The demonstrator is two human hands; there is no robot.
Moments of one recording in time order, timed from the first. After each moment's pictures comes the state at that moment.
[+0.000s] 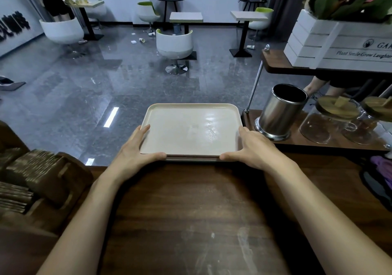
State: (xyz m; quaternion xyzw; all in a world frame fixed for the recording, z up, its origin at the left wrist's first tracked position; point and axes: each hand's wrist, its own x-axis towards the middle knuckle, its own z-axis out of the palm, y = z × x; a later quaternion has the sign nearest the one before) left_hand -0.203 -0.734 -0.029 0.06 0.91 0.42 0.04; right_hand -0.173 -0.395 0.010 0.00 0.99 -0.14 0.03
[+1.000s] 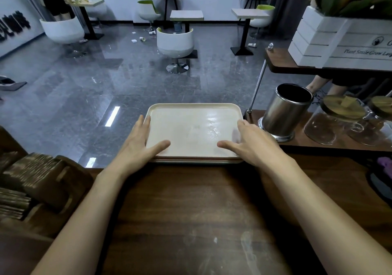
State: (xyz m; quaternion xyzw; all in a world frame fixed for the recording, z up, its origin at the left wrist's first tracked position) left_hand -0.227 -0.728 -0.028 0.11 0.93 0.35 0.02; right_hand -0.185 -0.407 0.015 0.01 0.99 -0.10 -0.02
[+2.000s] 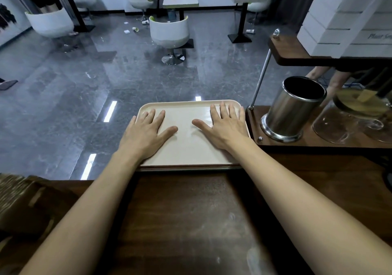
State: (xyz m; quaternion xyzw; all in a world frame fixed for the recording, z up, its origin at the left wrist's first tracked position) left_hand -0.302 -0.687 -0.037 0.12 0.99 0.06 0.02; right_hand -0.285 -0.442 -0.043 0.04 1.00 -0.04 0.01
